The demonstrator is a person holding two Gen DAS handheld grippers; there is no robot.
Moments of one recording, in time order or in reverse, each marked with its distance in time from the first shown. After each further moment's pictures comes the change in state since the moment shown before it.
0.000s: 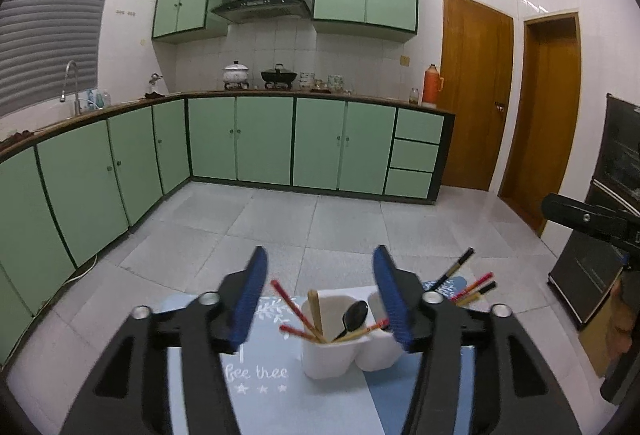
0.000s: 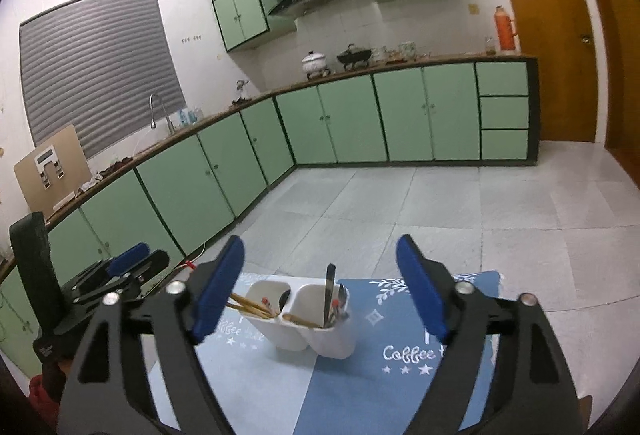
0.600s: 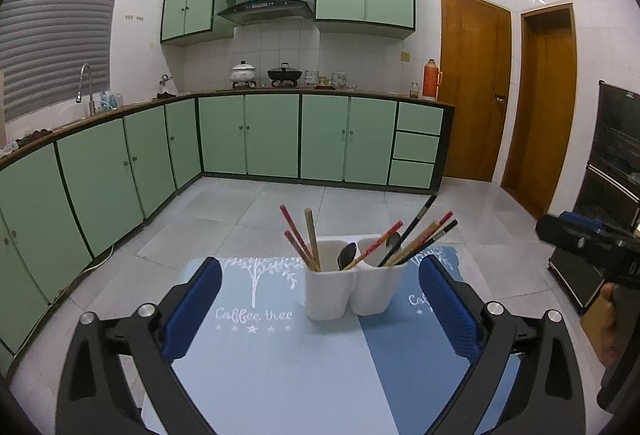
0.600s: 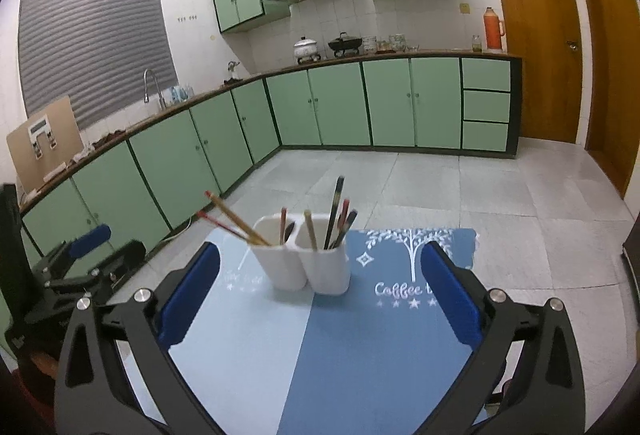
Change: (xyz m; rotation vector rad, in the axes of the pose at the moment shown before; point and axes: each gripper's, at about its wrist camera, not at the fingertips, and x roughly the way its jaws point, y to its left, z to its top) left arm -0.077 -0.015 -0.045 0.018 0.014 0.033; right arm -0.059 0.032 -0.067 -0.048 0.062 -0.071
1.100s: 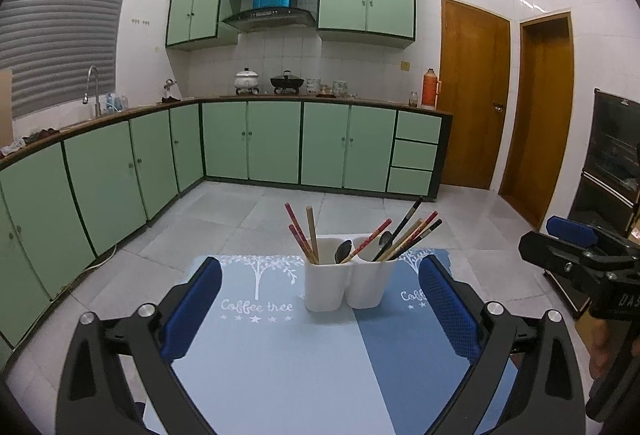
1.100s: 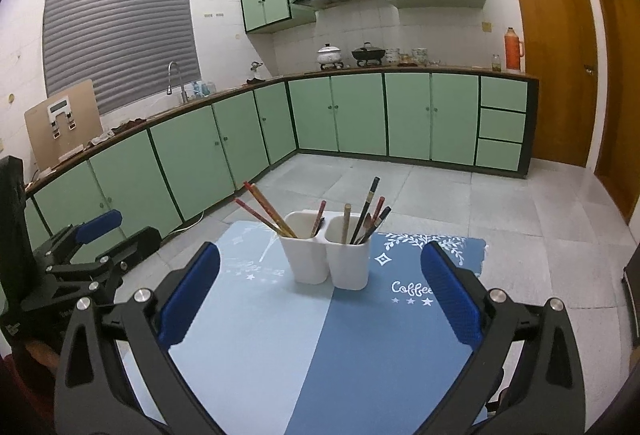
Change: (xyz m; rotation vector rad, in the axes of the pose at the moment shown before) left arm -0.043 -0.004 -0.011 -0.009 -0.035 0.003; right arm -0.030 0.033 -0.011 -0.083 -0.028 0.043
